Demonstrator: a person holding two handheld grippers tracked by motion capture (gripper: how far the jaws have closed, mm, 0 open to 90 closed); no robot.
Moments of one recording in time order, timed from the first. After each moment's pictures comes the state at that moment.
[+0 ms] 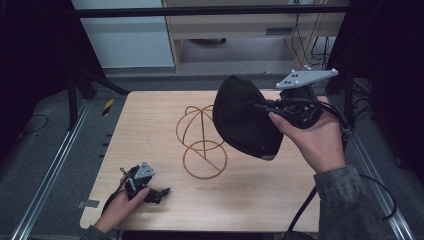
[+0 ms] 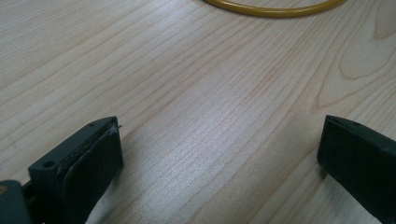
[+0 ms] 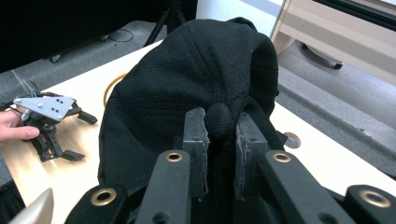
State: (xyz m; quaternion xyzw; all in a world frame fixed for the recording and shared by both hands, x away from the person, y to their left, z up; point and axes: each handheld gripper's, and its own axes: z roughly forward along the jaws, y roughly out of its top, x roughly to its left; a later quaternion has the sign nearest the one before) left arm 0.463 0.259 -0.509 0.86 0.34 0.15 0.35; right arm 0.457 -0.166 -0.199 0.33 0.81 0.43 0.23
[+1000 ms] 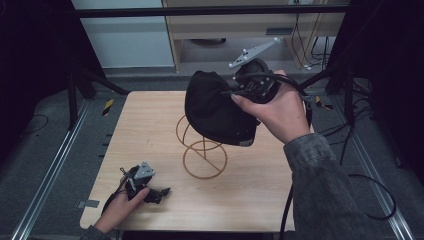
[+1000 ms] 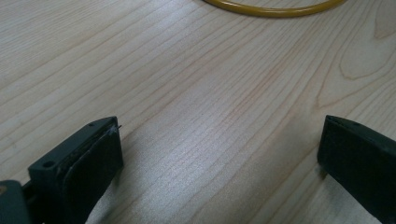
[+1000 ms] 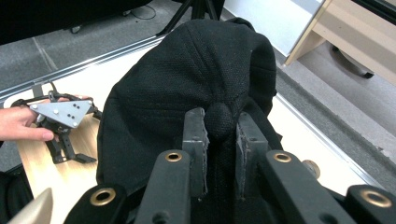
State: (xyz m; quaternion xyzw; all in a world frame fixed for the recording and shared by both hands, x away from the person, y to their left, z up) left arm 0.463 0.259 -0.509 0.86 0.34 0.15 0.35; right arm 0.498 -0.095 -0.173 0.27 0.86 0.39 0.21
